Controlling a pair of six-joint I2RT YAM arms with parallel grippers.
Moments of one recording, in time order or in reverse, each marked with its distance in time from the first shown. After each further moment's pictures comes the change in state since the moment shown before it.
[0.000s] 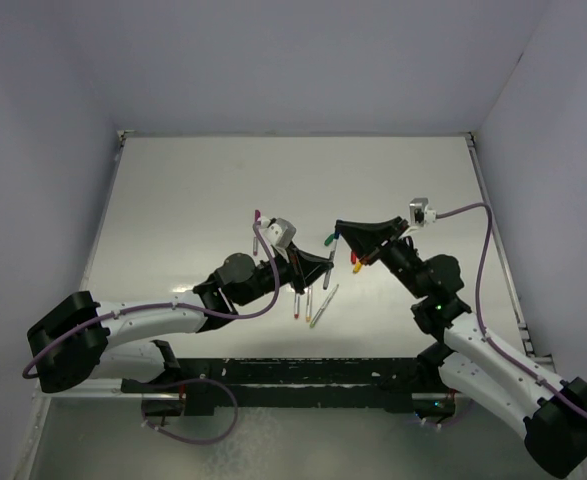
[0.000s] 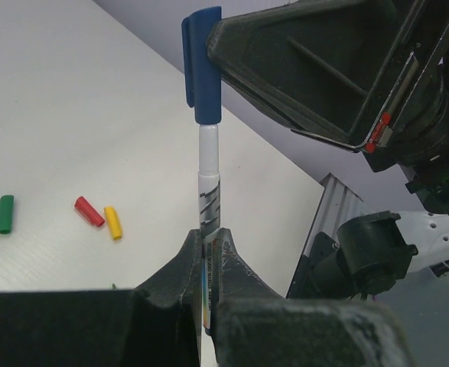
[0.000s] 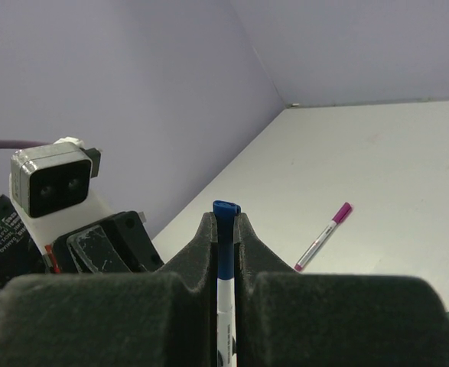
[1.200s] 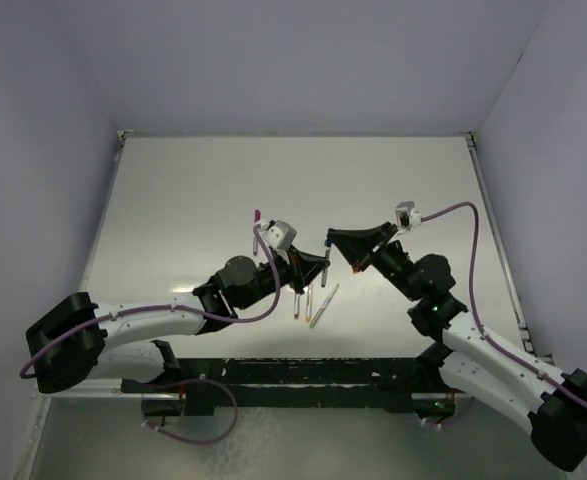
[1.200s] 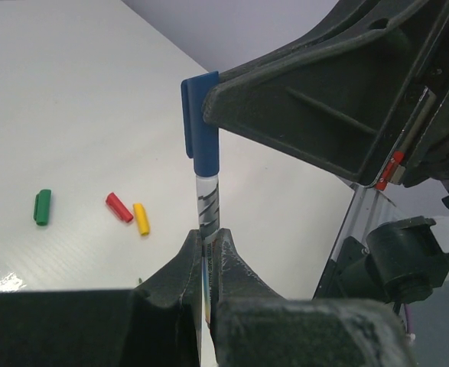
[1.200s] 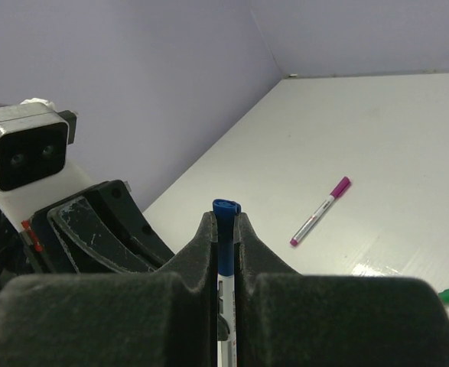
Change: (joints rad) left arm -0.018 -0.015 0.000 -0.024 -0.106 0.055; right arm 0.073 0.028 -0.005 -0.070 -0.008 -0.063
